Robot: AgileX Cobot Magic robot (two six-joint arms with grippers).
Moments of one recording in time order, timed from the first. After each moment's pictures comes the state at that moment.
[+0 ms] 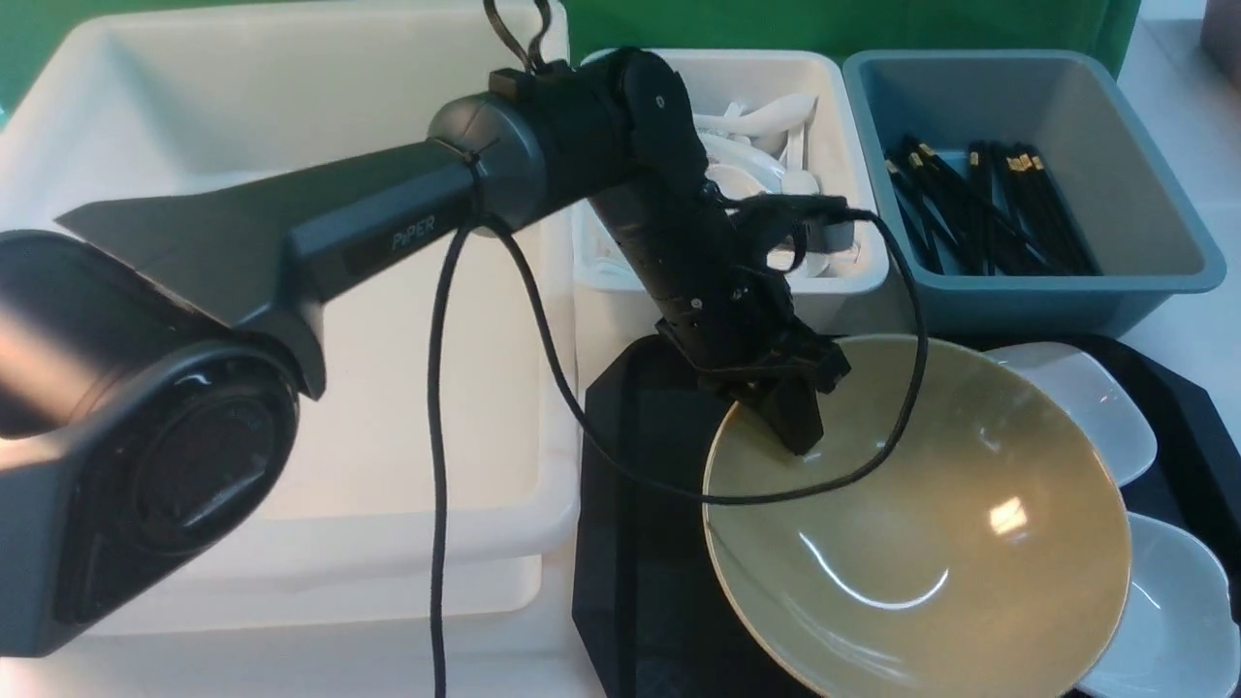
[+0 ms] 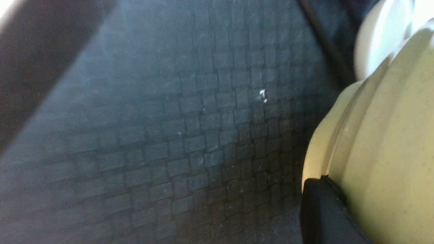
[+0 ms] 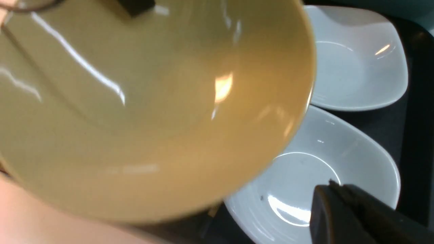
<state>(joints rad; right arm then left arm) 0.09 0.51 -0.38 0.25 0.66 -0.29 -0.55 2.18 -1.87 -0.64 1.22 0.45</state>
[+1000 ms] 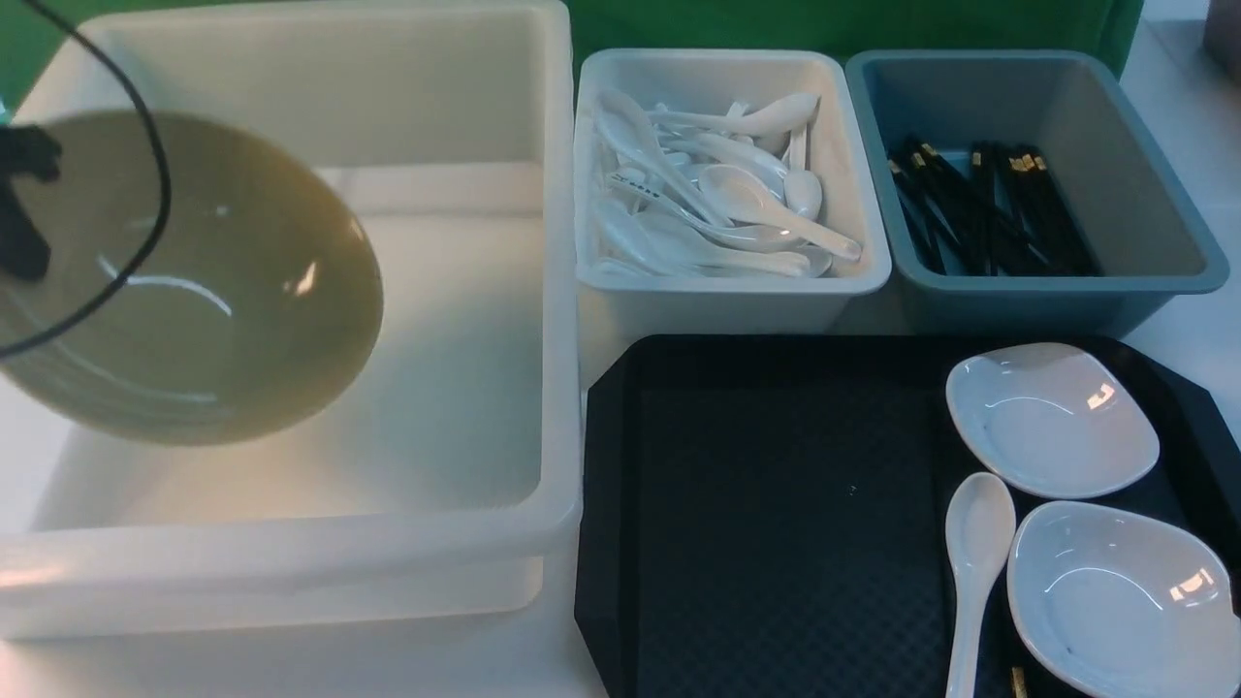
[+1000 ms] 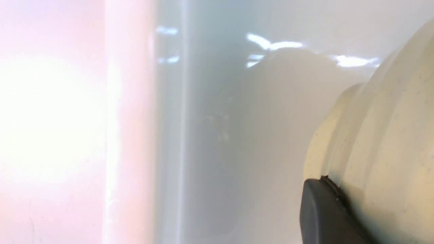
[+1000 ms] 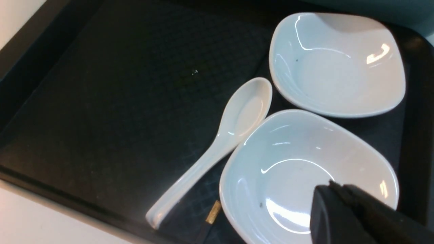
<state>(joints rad) 0.09 0.51 -0.38 0.25 0.65 -0.29 0.34 1.69 -1.47 -0.19 1.13 0.23</state>
